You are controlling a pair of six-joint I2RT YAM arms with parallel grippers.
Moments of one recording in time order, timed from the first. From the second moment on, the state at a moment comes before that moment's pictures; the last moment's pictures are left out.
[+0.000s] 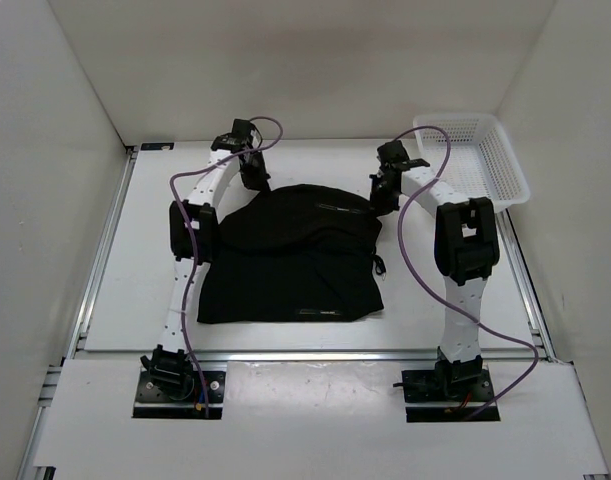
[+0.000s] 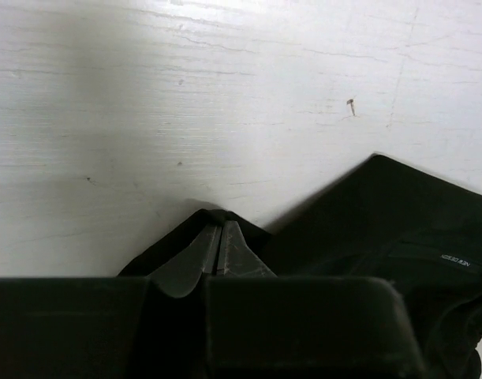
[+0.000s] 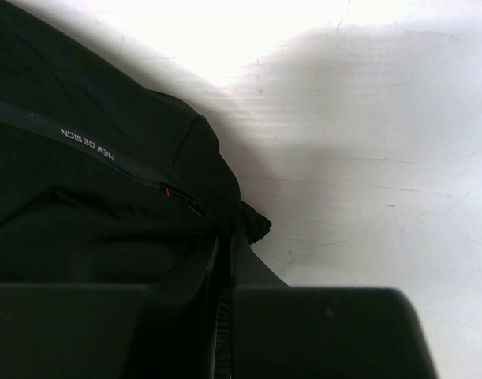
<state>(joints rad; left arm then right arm) -0.22 2.69 2.58 -0.96 0.20 -0.44 0.27 2.13 1.66 -0.66 -0.08 0.31</state>
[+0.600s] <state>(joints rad) -0.02 2.45 2.63 -0.90 0.30 -0.50 0.28 2.12 1.82 -0.67 0.01 0.30</state>
